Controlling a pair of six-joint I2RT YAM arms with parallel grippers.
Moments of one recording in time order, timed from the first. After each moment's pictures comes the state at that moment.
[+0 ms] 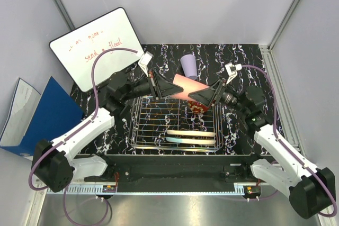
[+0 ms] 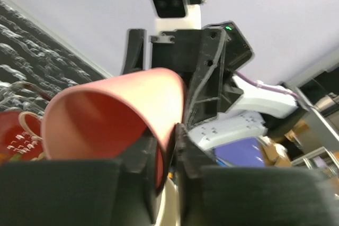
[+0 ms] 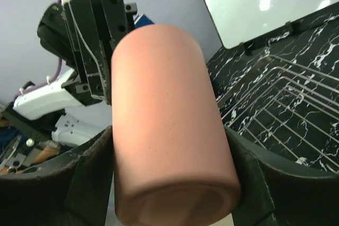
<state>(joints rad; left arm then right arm) -0.60 1.18 0.89 0.50 0.73 -0.87 0.42 0.93 0.65 0.46 -0.64 0.88</state>
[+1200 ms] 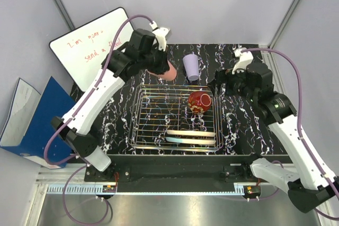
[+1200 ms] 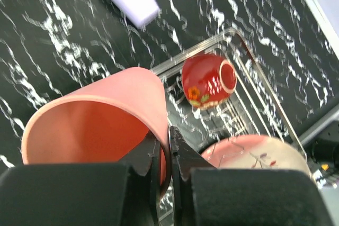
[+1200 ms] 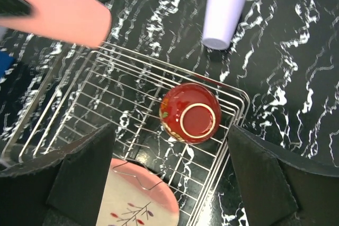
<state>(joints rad) -0.63 1.59 1.87 -0.91 0.11 -0.21 0.44 0.99 1.25 -0.64 -0.06 0.21</state>
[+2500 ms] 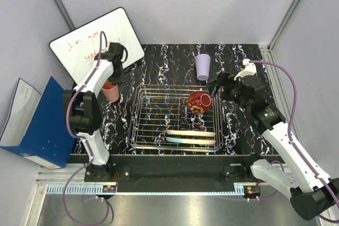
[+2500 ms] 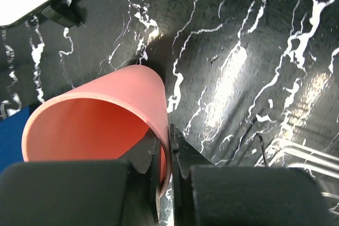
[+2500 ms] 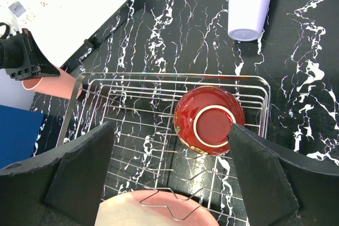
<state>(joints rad) -0.13 1.85 1.58 -0.91 -0.28 -0.32 0.44 0.91 0.95 -0.36 0.06 0.54</state>
